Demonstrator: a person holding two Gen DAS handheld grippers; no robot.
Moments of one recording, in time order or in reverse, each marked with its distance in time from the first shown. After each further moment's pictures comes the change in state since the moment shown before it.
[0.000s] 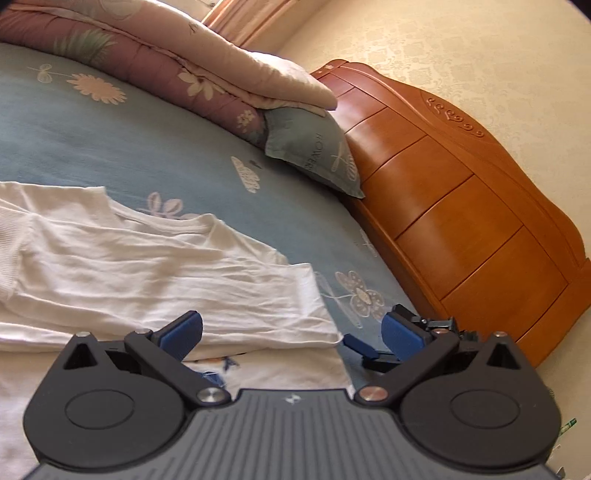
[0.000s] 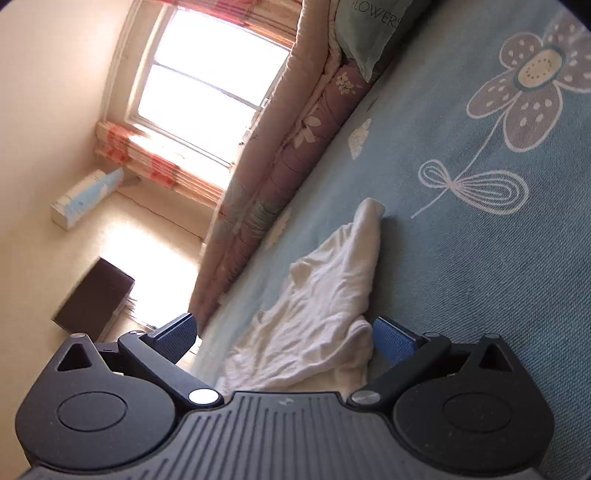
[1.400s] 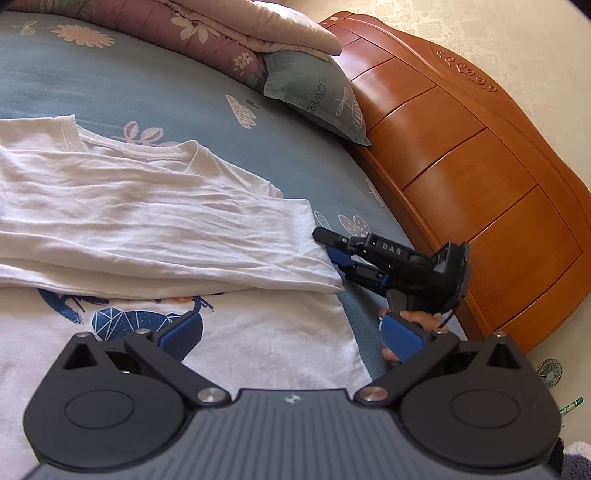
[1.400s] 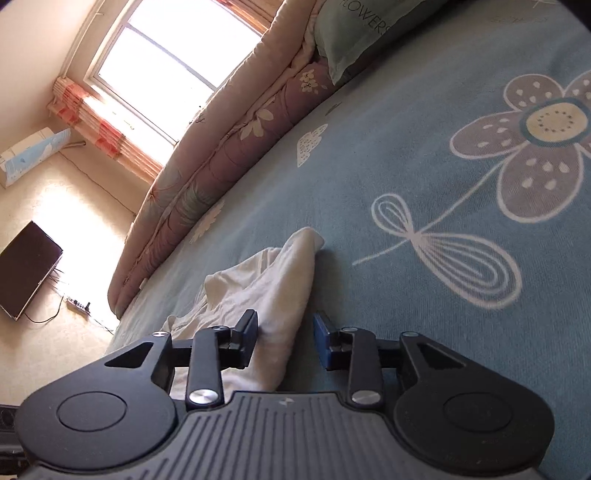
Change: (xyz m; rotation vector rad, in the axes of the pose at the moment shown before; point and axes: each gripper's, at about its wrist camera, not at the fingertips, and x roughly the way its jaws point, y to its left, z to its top) left arm 0.036 -0.002 -0.034 0.008 0.143 0.057; right arm 0.062 -0.003 0.045 -0.207 0.078 -0.287
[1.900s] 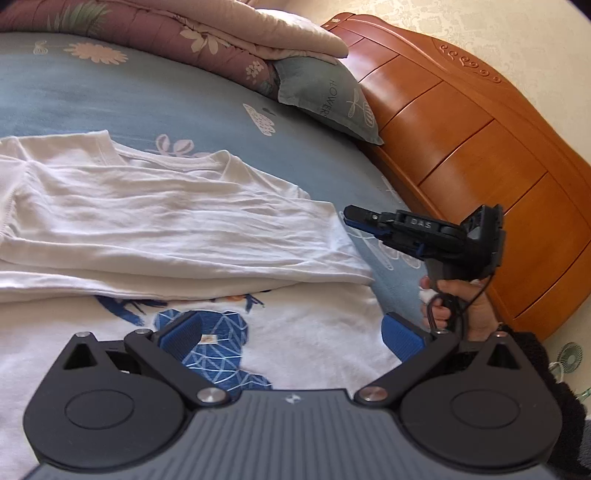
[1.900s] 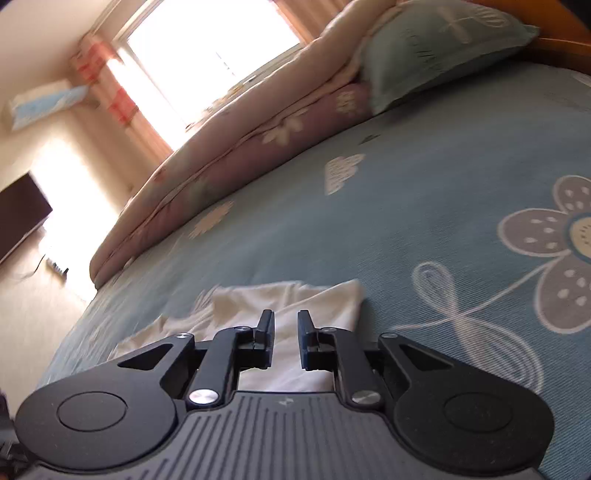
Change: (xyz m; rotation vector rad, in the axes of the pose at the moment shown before) left arm -0.028 0.017 -0.005 0.085 -0.016 0.112; right arm 0.002 0.059 0.002 -0.277 0.076 -0.034
